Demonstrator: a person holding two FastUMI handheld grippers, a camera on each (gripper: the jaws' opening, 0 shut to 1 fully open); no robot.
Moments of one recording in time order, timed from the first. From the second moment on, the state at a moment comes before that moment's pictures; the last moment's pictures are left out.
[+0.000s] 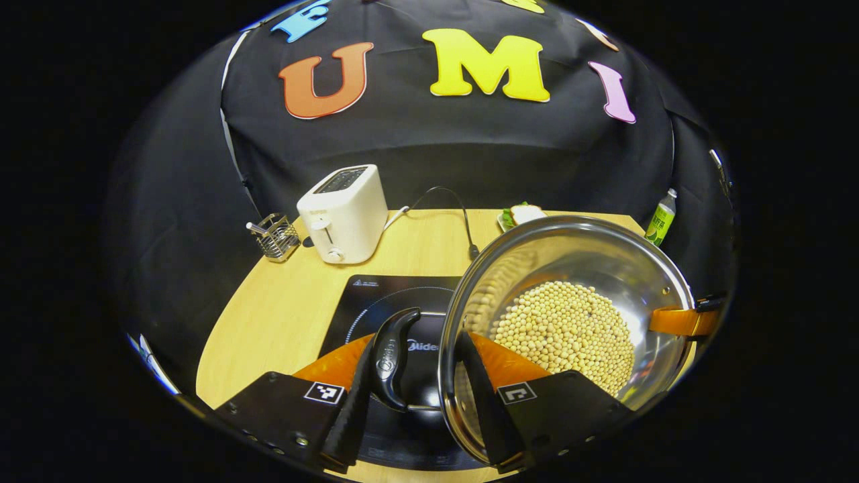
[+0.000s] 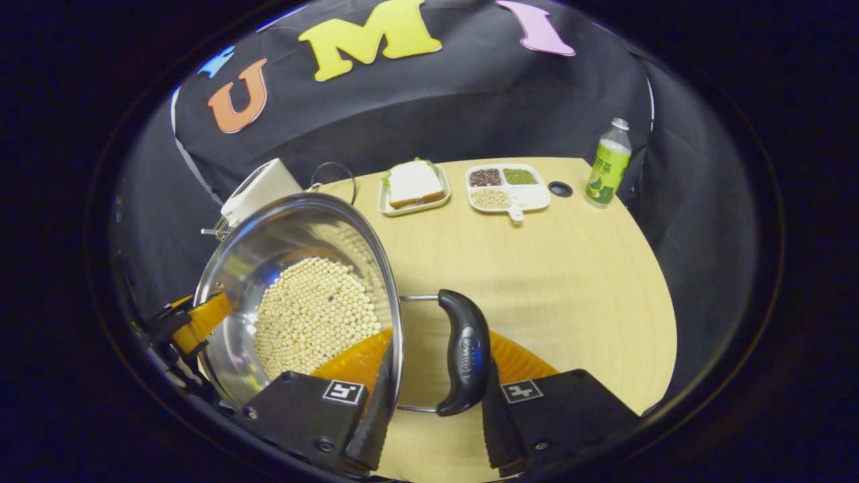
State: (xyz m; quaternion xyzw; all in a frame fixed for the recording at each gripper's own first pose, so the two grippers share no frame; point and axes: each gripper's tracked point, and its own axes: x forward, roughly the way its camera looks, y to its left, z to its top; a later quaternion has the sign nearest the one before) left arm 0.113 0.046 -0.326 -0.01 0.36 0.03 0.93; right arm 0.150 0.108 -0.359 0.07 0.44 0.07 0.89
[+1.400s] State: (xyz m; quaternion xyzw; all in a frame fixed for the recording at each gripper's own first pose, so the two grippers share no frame) left arm 0.139 0.173 -0.386 0.02 0.39 0.03 0.92; right arm 0.172 0.247 -0.408 0.09 0.48 0.07 0.87
